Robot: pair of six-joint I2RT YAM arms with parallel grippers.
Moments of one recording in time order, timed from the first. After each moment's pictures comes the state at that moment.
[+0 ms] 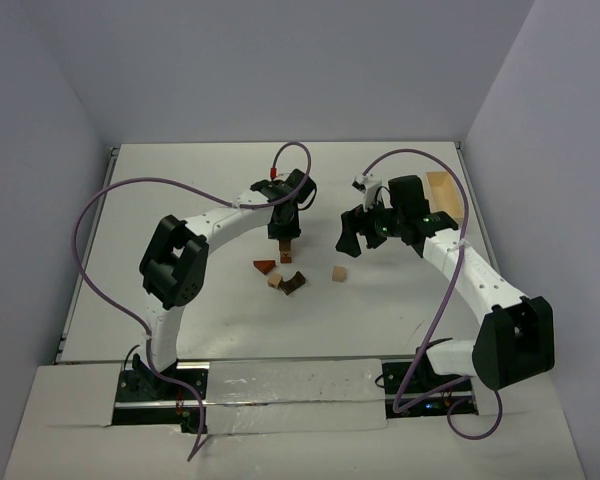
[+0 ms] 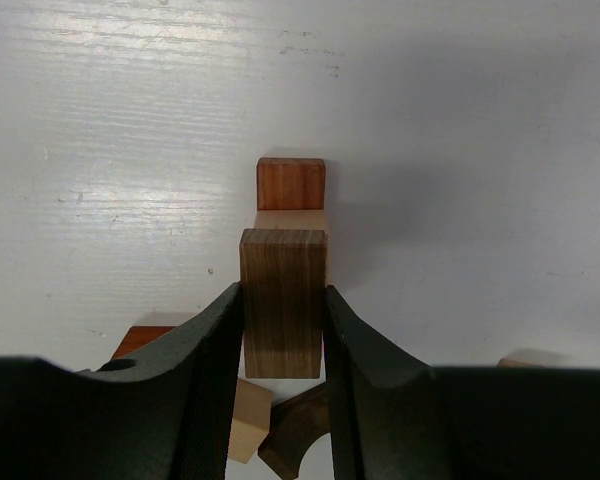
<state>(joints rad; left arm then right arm) -0.75 2.07 1.69 -0.80 -0.31 -0.70 0.27 1.29 0.97 -0.48 -0.52 -0.11</state>
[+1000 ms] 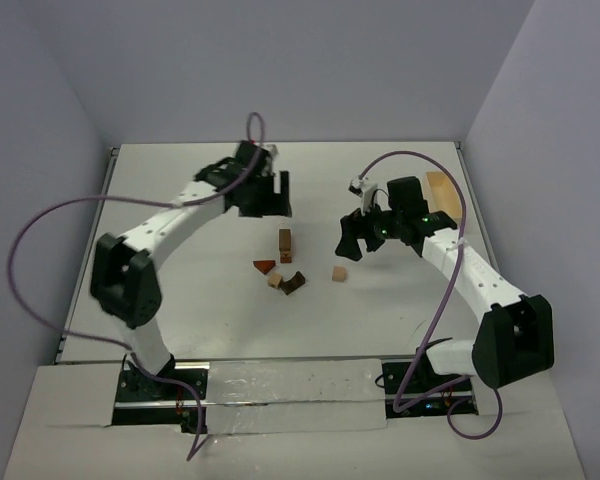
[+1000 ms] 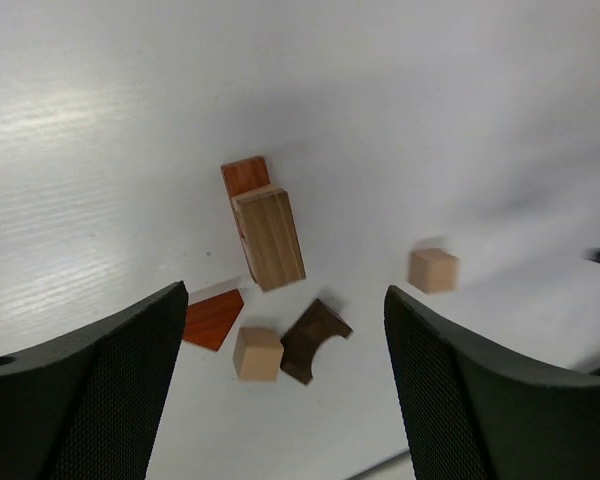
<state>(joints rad) -0.61 1.83 1.60 -0.71 0.01 -0.47 0.28 1.30 0.97 -0.50 -0.58 -0.17</state>
